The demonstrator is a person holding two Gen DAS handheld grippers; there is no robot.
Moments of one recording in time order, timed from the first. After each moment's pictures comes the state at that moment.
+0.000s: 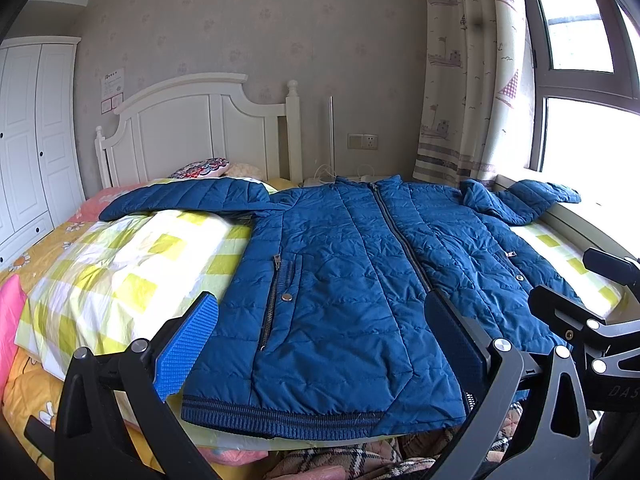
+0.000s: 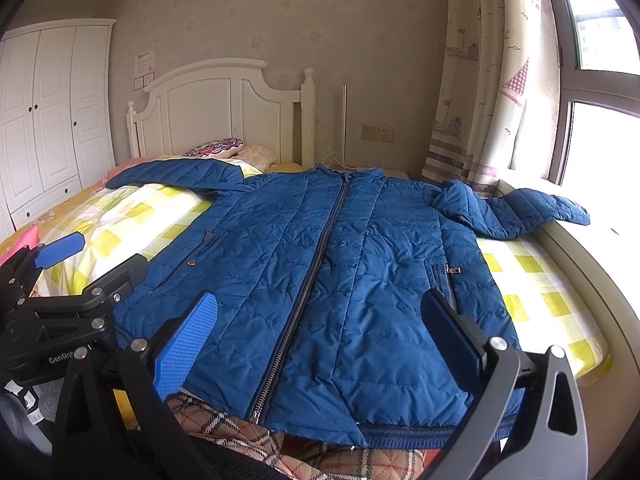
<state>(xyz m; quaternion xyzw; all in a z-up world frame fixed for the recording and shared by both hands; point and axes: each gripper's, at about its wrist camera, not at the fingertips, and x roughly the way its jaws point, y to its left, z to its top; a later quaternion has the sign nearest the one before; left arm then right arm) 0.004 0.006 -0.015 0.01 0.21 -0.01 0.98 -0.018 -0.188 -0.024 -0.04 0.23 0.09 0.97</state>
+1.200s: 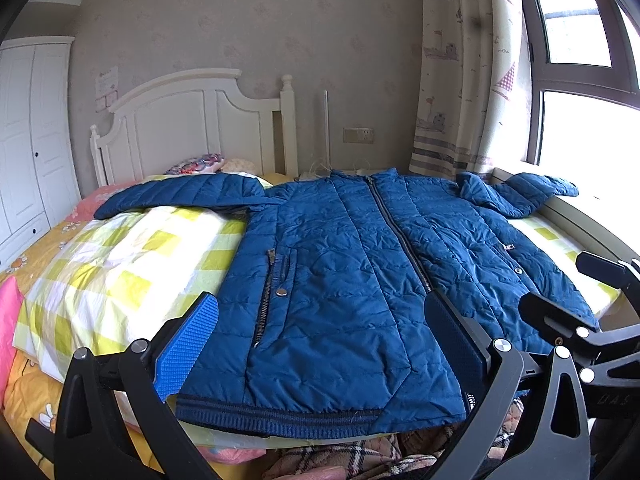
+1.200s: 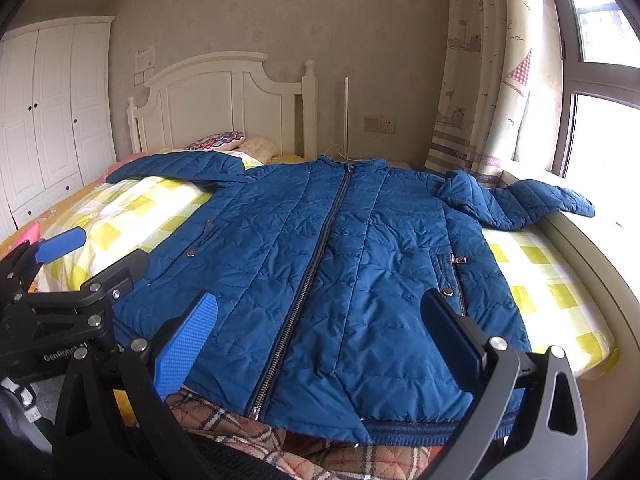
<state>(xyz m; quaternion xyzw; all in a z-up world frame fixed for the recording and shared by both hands) 0.015 0.005 -0.018 0.02 0.23 -0.02 0.97 -0.008 -0.188 -0.035 -0.04 0.24 0.09 0.97</state>
